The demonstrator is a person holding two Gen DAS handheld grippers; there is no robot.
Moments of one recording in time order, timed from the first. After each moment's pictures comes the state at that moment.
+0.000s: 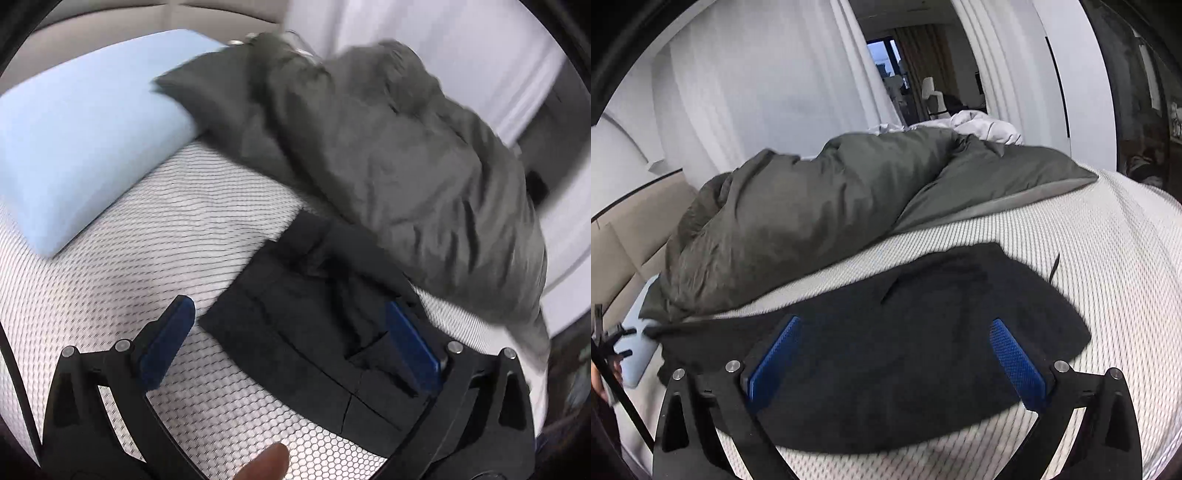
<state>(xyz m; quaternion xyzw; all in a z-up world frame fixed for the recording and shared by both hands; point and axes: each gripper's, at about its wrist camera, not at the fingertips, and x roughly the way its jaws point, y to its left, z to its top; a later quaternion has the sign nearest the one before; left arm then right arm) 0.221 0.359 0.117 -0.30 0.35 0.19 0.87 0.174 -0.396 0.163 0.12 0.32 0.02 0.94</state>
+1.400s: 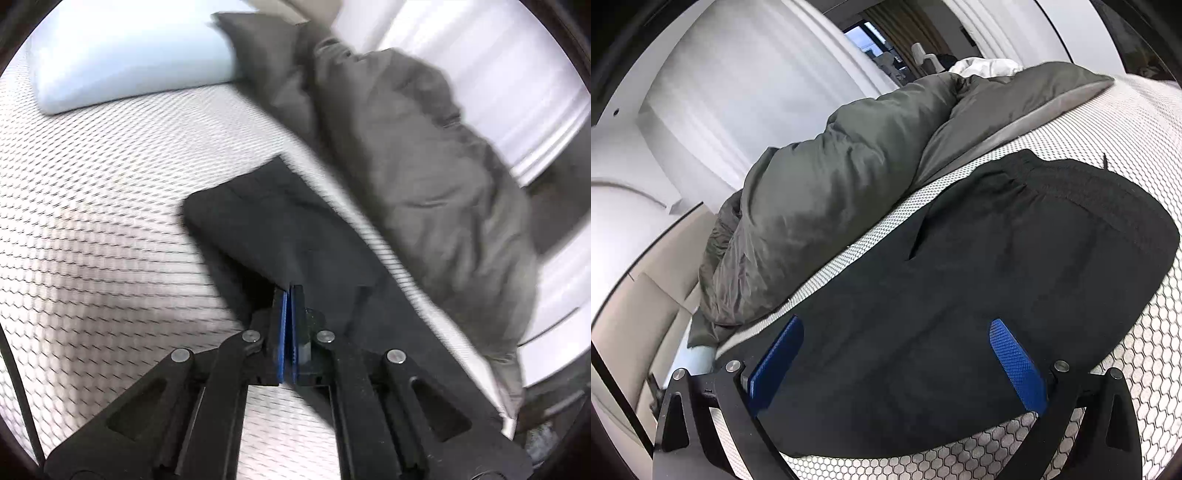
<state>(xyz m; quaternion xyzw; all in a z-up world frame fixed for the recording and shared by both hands) 0.201 0.292 0.002 -0.40 0.31 0.23 0.83 0.198 -0.405 0.092 0.27 0.34 0.09 0.90</state>
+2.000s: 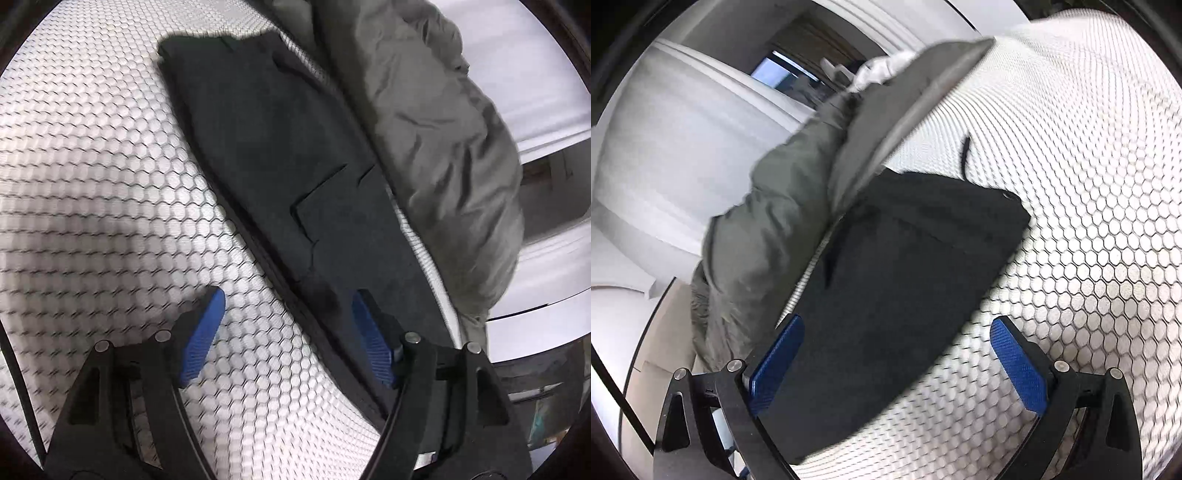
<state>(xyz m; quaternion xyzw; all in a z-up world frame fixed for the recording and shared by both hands) 0.194 0.229 -0.025 -0.48 0.37 0.13 0.78 0.172 -0.508 0.070 0.40 0.37 -0.01 0.84</state>
